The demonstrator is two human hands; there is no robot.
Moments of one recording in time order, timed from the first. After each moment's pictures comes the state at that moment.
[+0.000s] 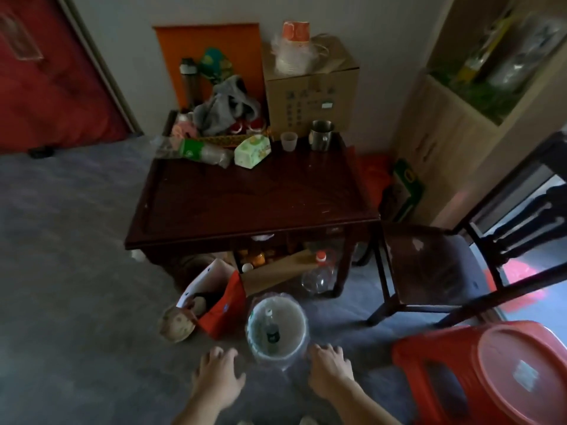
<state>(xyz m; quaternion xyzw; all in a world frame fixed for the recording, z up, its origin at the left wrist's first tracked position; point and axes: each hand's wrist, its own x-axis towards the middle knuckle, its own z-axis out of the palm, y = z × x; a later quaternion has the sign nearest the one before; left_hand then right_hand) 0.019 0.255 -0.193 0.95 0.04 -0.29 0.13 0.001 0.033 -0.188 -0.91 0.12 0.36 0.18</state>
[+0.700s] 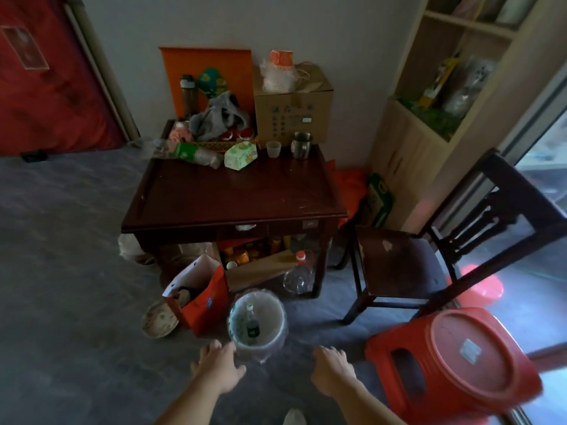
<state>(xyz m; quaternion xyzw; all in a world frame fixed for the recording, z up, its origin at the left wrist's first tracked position) -0.066 0.216 -0.166 0.94 0.03 -0.32 0.12 -0.107 -0.011 -0.167 -0.90 0.18 0.33 0.20</state>
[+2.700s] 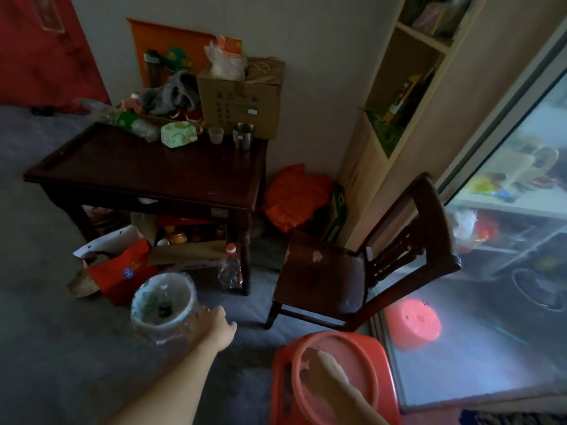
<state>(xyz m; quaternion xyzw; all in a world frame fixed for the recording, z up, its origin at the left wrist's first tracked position) -0.090 -0.226 -0.155 0.93 0.18 -0.26 0.18 -0.141 -0.461 -0.173 -0.93 0.04 0.30 0.18</state>
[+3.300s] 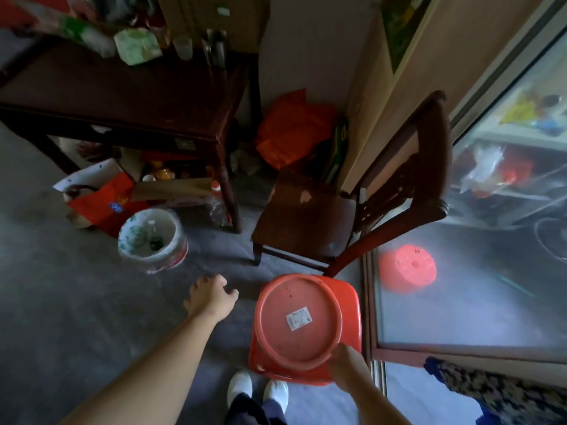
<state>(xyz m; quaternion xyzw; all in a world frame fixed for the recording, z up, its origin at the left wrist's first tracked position) -0.108 -0.373 -0.210 0.89 0.28 -0.27 0.24 -0.188 -0.647 -0.255 -0.88 0.18 0.40 0.18</state>
